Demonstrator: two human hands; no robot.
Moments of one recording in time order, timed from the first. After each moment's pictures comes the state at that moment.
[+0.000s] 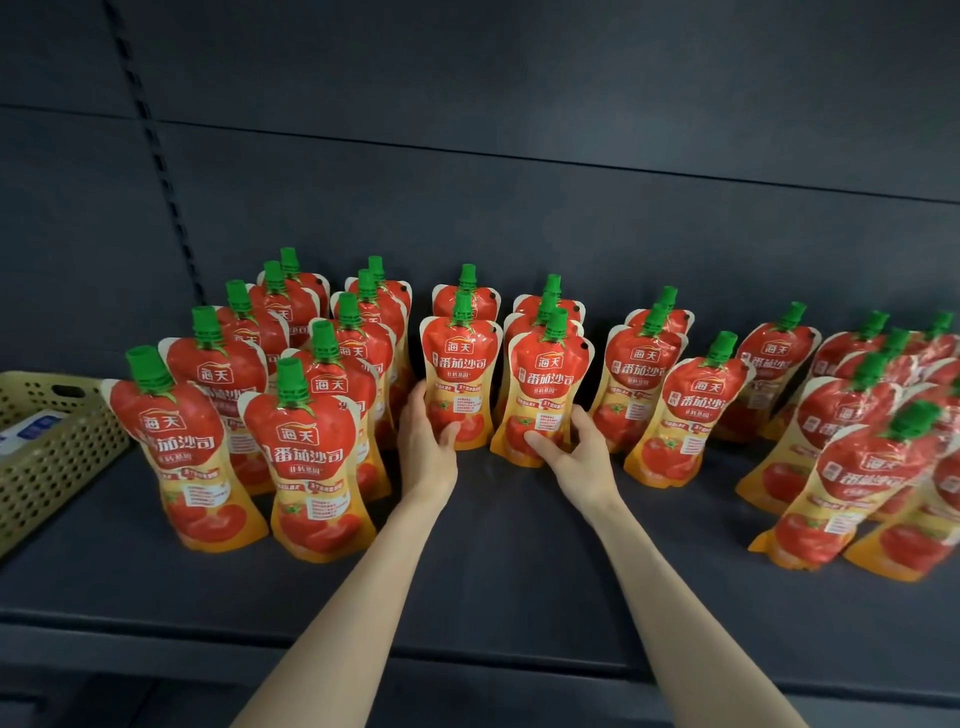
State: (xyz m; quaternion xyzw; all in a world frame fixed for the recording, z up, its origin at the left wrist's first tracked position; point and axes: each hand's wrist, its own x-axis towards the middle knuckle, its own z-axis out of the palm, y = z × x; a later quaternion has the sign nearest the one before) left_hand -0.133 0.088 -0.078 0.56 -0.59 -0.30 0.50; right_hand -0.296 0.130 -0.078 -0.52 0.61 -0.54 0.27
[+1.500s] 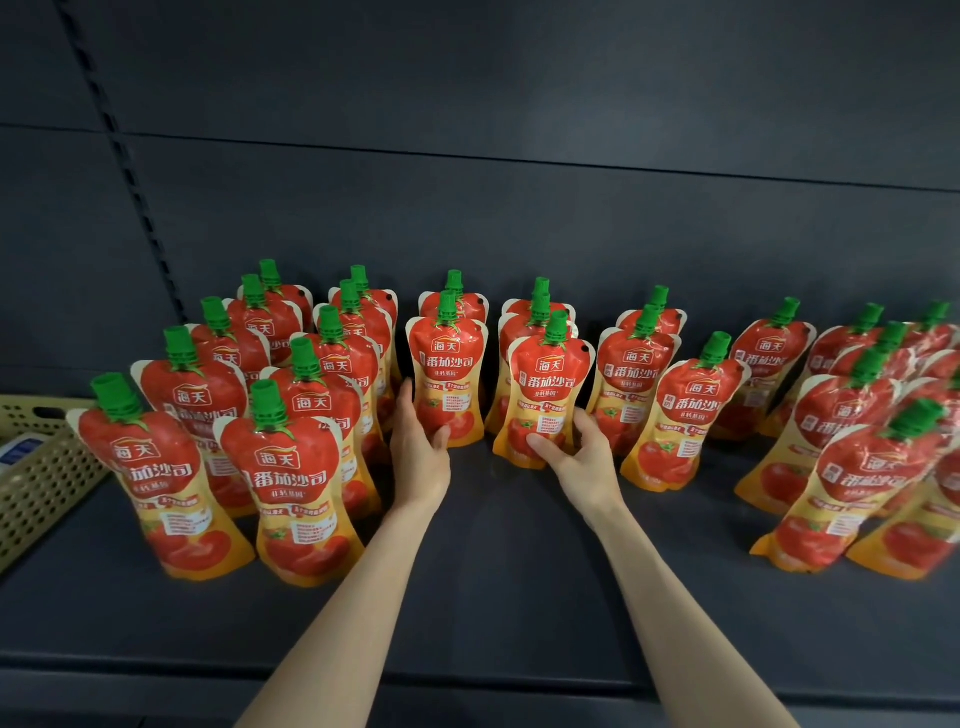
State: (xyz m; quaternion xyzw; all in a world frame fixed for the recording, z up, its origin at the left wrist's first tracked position) left_hand -0.137 0.077 -0.076 0.56 -0.59 -0.30 0.50; right_hand -0.302 0.126 -0.075 -0.49 0.63 -0.55 0.27
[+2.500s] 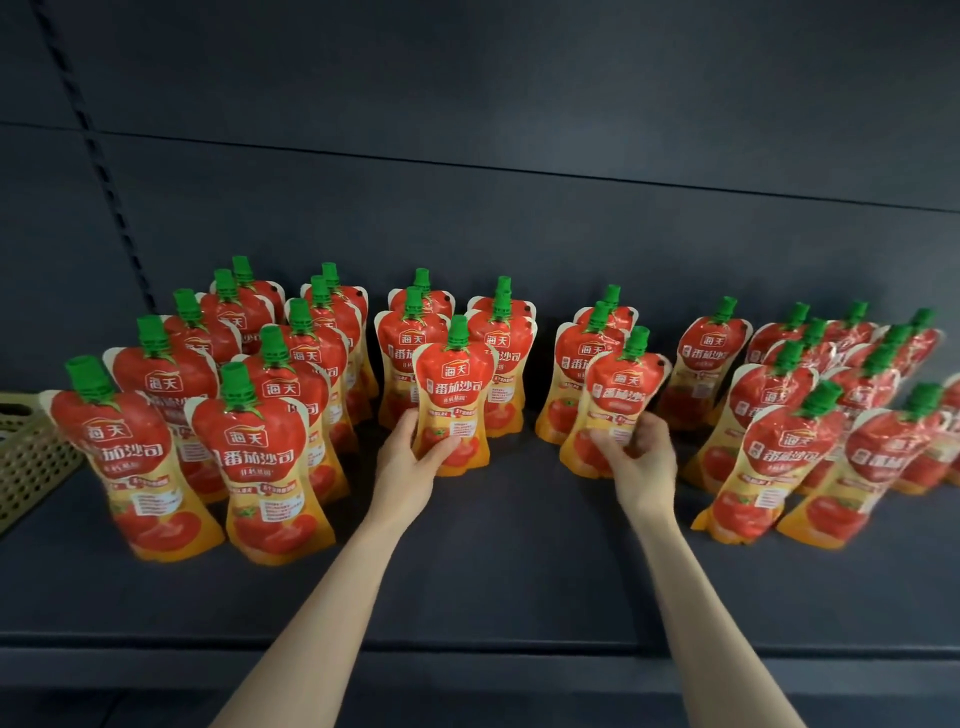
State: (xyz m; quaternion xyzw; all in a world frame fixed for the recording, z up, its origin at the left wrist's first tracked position) left_hand -0.139 0.110 -0.082 0.45 -0.63 -0.42 0.47; right_hand -0.368 0.187 -0.064 -0.38 0.66 -0.62 0.17
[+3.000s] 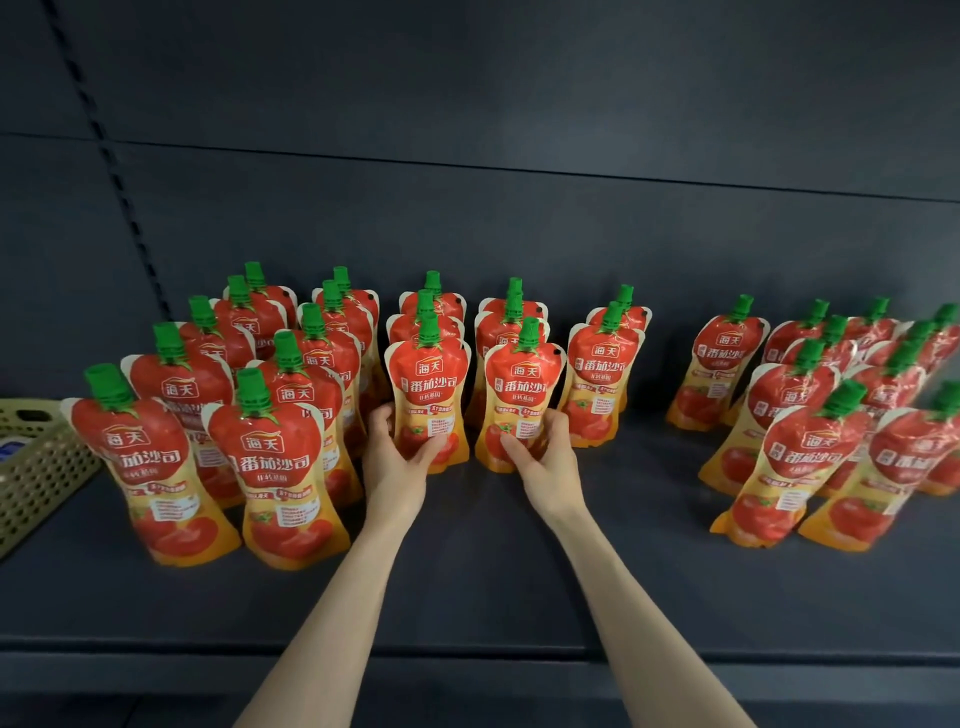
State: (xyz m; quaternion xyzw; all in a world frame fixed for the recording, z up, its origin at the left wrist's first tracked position) left_hand -0.125 0.110 -0.076 0.53 -0.57 -0.36 0.52; right_hand -0.283 0.150 -0.074 -0.48 0.60 -0.58 0.27
